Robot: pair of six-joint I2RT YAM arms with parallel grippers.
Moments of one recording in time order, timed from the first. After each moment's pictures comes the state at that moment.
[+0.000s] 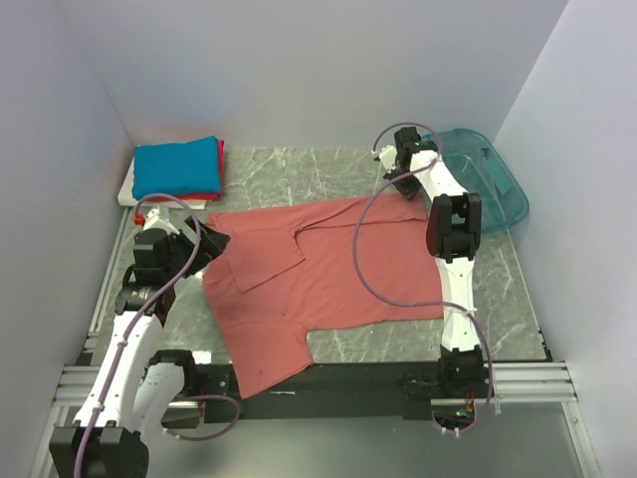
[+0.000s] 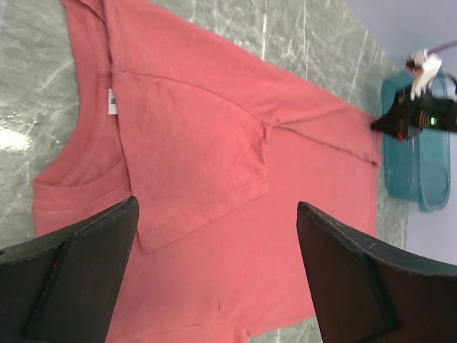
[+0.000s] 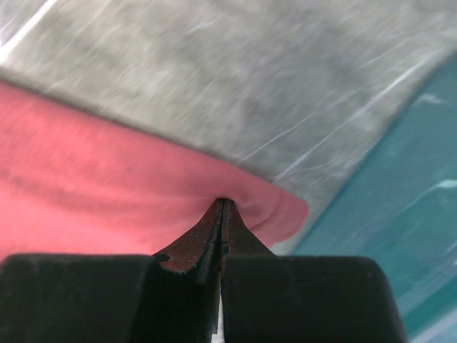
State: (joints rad) left arm -0.01 0.75 0.58 -0.29 0.19 -0.71; right arm 0.12 2.50 2.23 -0.94 0.10 -0.63
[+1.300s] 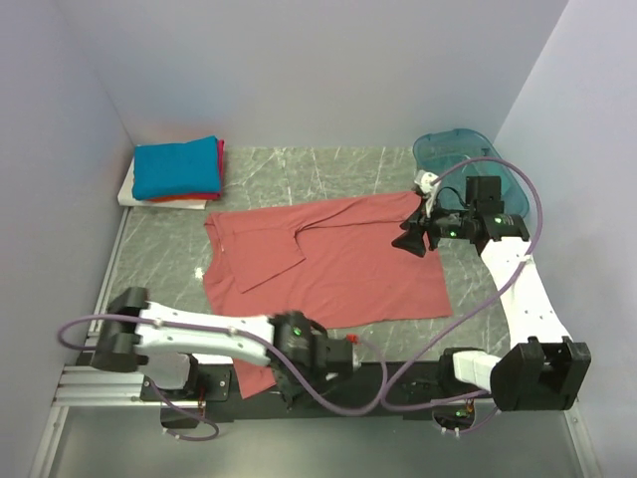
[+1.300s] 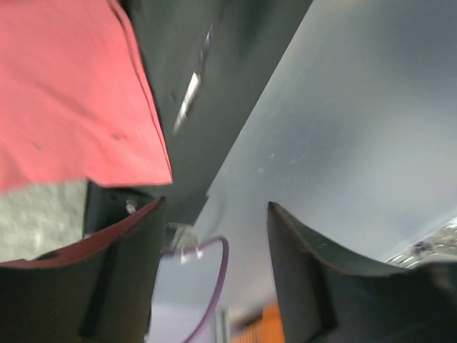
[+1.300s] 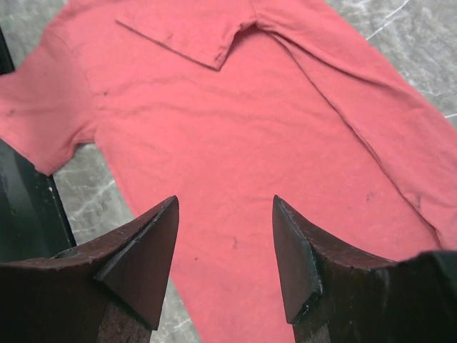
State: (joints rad) left arm -1.54 1.45 1.27 -1.20 0.06 -0.43; right arm 0.01 1.19 1.10 -0.77 -0.93 -0.66
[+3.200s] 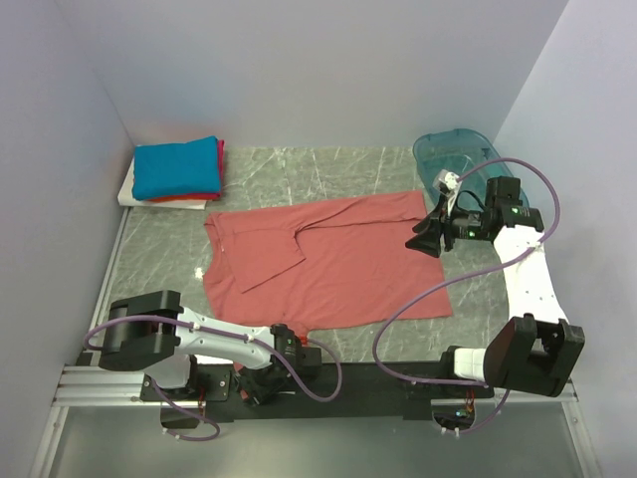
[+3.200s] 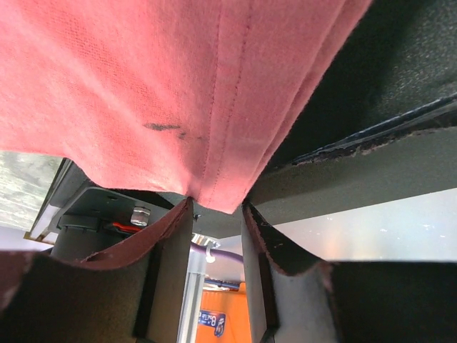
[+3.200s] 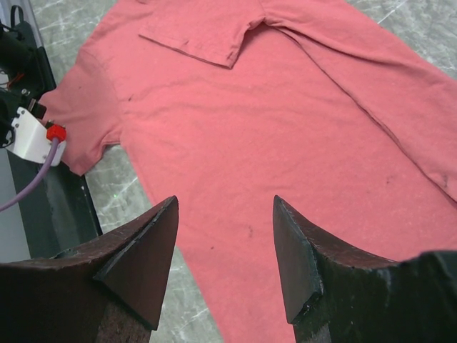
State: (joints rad) left arm -1.51 1.55 0.78 -1.05 0.03 -0.62; right arm -0.19 1.28 1.13 -0.96 -1.13 -0.82
